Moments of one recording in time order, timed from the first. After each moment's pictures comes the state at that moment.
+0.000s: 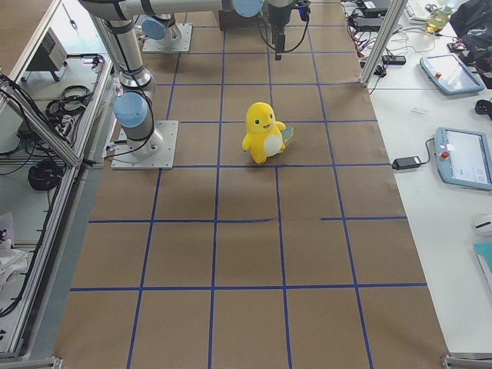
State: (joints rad) left arm -1.63 -2.10 -1.69 -2.01 2.75 -0.69; right arm 1.60 -1.48 1.44 -1.57 -1.58 -0.02
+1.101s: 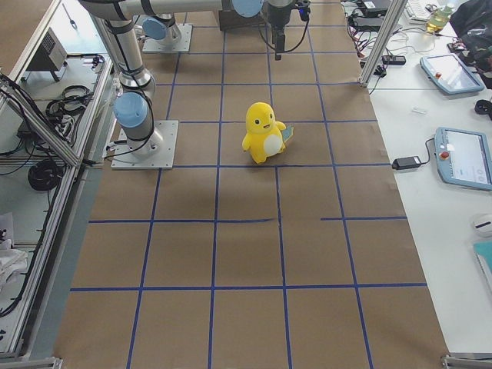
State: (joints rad) left arm -1.60 -2.11 -1.70 -2.01 2.78 -0.75; right arm 1.60 -1.48 1.44 -1.57 -1.58 -0.02
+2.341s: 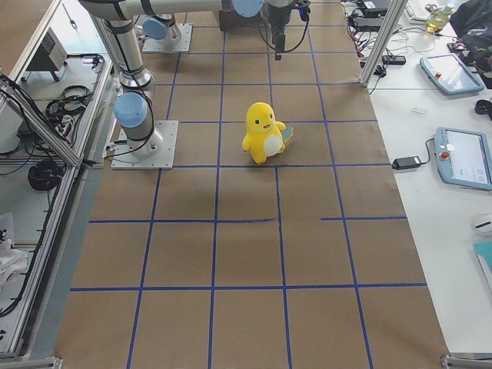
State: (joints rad) left arm -1.60 -2.13 -1.70 -2.01 2.78 -0.74; right arm 1.60 -1.48 1.44 -1.57 -1.58 -0.02
